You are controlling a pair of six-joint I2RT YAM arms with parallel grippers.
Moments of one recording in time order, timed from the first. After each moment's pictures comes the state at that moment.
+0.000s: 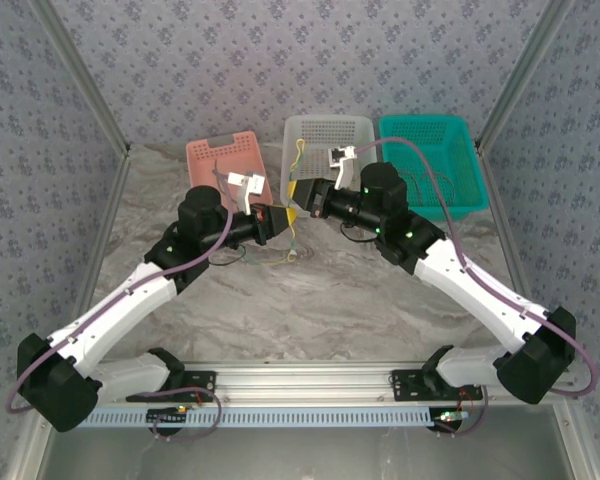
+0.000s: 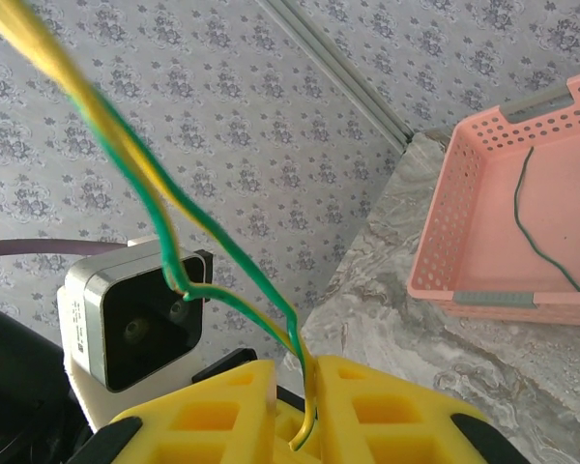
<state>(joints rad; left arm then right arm) -0.64 1.13 0.96 -0.01 0.47 -0.64 0.71 1.28 1.20 -0.04 -0.30 0.75</state>
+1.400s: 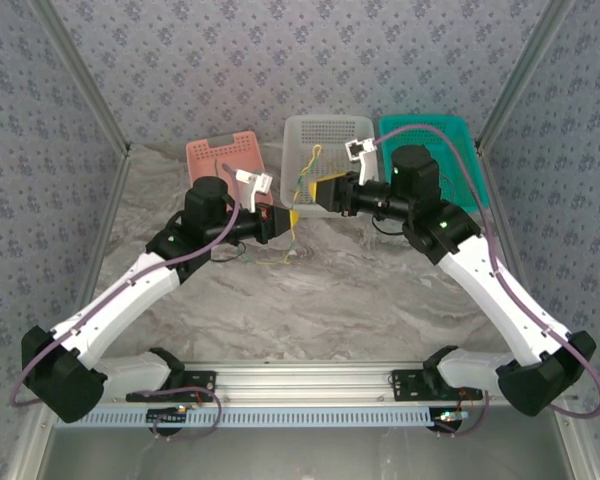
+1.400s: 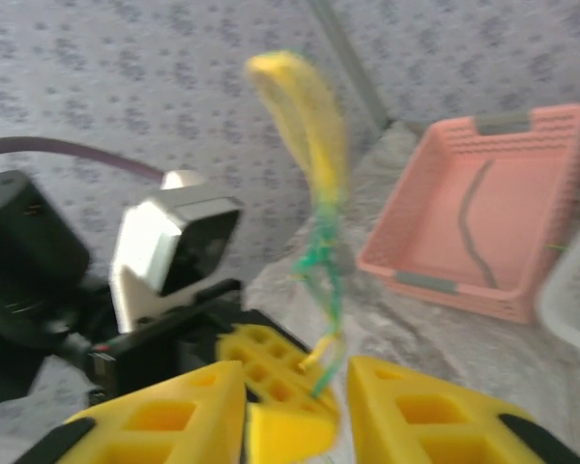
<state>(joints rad) -0.63 1.19 1.05 -0.17 0.53 -0.56 0.56 1.23 1.34 -0.34 -0.54 0.45</state>
